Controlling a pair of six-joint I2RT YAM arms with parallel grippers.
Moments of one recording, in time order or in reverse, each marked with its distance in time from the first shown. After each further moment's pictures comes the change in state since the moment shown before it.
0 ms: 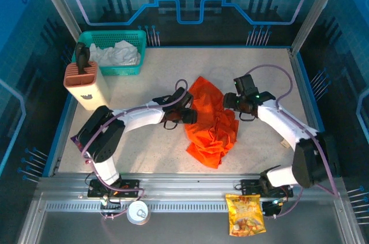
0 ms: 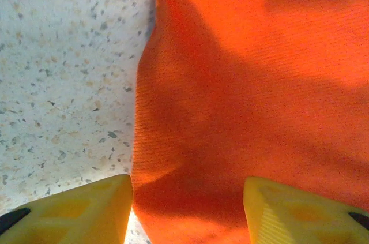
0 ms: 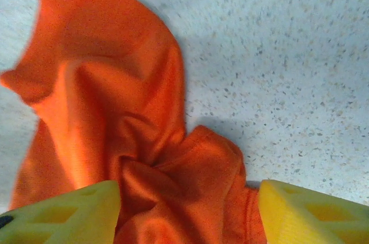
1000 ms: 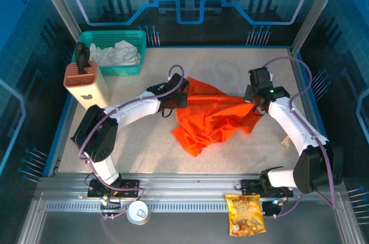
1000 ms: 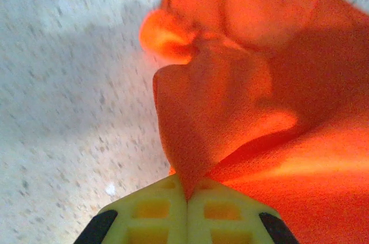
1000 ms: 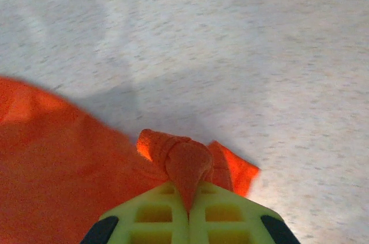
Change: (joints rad) left arm 0.079 -0.032 0.179 -0.120 -0.247 0.114; right arm -0.150 -0.097 0.087 -0.131 0.266 -0.092
